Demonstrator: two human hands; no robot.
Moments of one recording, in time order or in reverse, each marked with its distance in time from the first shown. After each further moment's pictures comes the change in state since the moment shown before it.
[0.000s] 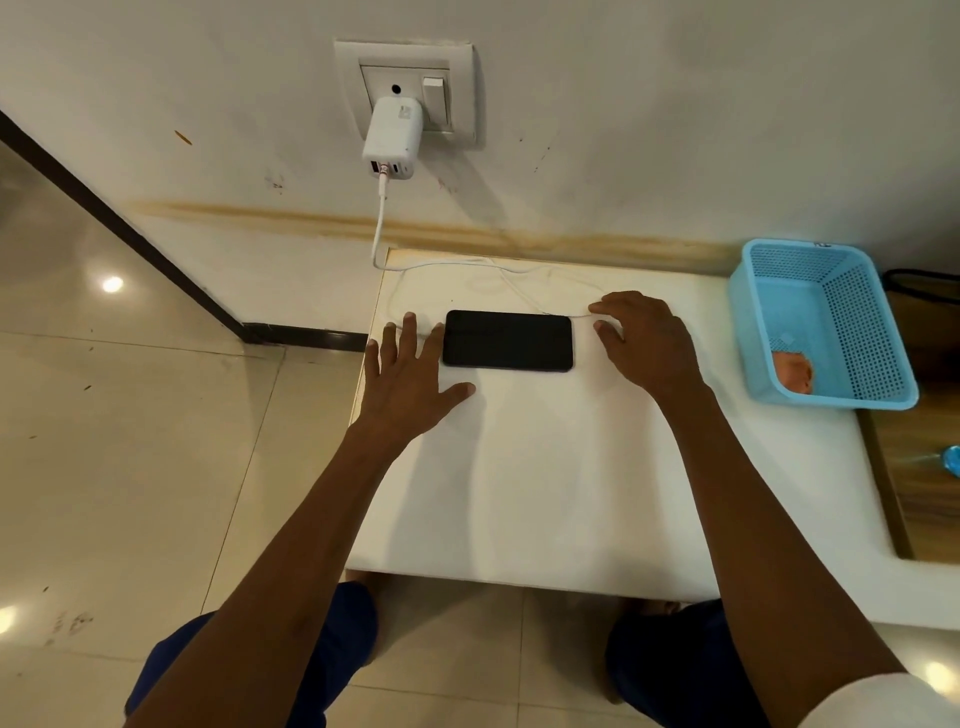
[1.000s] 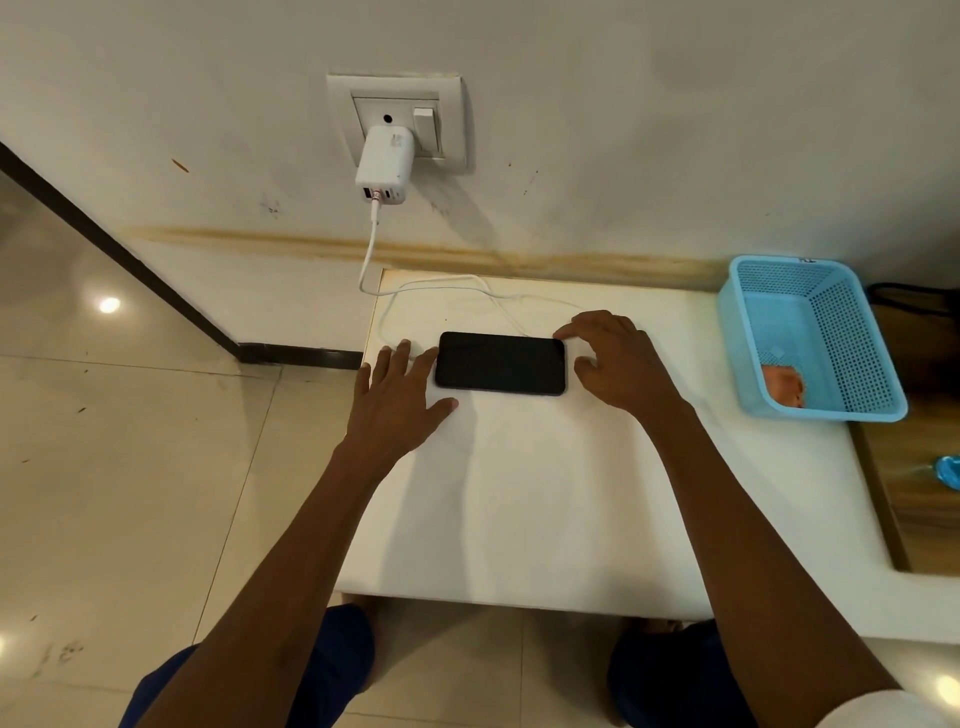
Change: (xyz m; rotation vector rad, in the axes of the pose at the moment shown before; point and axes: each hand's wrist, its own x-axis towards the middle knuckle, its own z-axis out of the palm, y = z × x) left_hand 0.002 -0.005 -0.006 -0.030 -0.023 0.005; right_hand 0.001 -0.012 0.006 0.045 -0.087 -0.116
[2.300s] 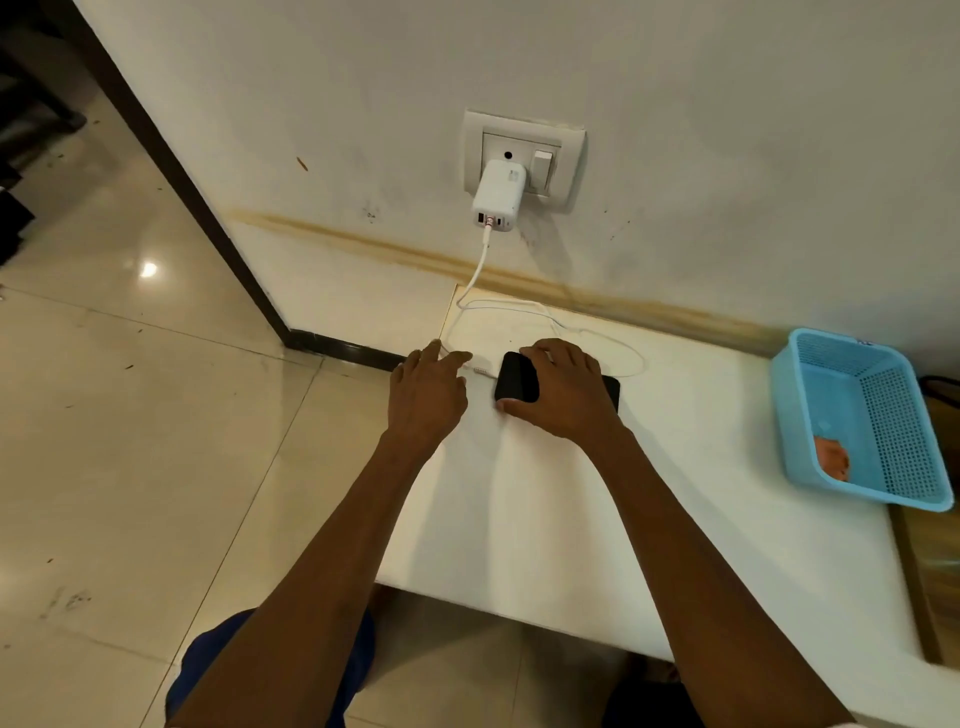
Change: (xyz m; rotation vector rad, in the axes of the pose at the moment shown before) left_hand 0.001 -0.027 -0.020 -0.200 0.185 -0.139; right_hand 0.037 -0.108 0.056 -0.185 -0.130 -0.102
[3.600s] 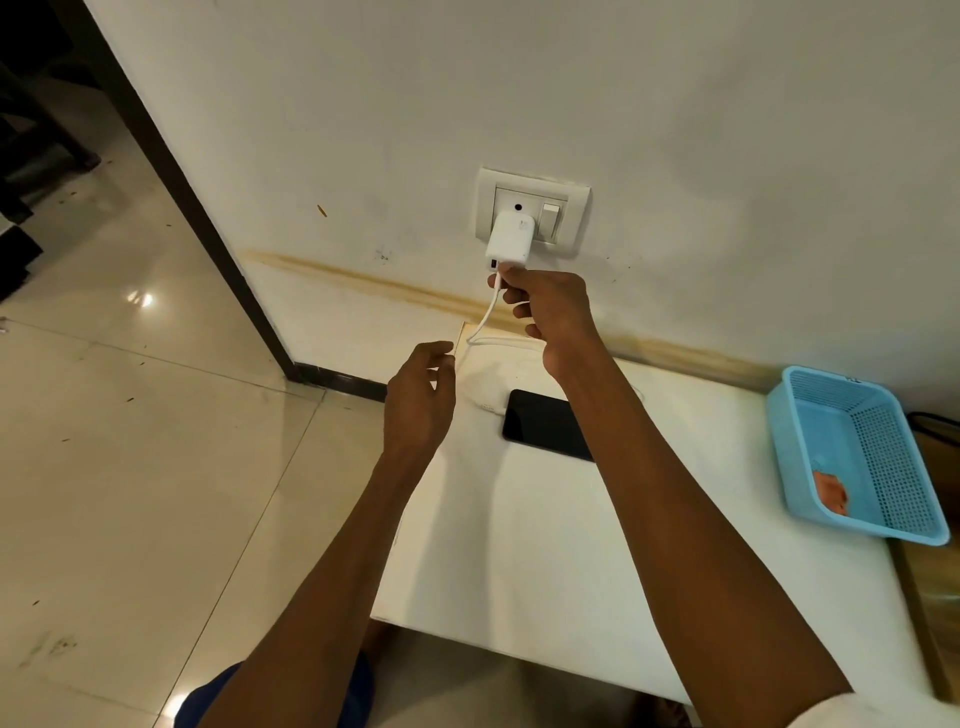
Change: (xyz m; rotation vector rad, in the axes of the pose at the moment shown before) left_hand 0.010 -0.004 -0.029 -0.687 0.334 -0.081; right_hand 0.053 -0.096 -0.139 1.257 0.174 0.463
